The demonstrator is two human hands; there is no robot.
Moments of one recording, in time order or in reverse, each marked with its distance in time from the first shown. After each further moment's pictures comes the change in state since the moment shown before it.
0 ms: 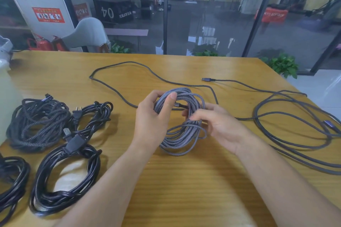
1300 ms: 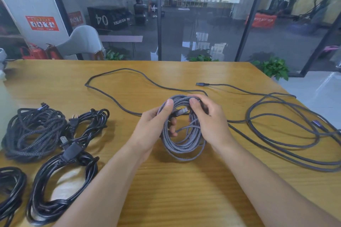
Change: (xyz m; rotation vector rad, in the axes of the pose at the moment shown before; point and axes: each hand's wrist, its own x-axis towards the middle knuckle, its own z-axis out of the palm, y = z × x) left_hand -0.001 0.009 -0.005 -0.311 -0.365 -0.352; right_hand 0.015 0.020 0.006 -0.286 0.404 -0.450
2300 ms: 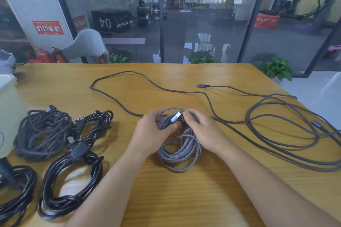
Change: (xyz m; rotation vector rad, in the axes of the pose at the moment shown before) left_hand 0.008 -0.015 -0.017 0.715 0.226 0.051; right_hand -0.008 -0.001 -0.005 -0.252 -0.340 0.208
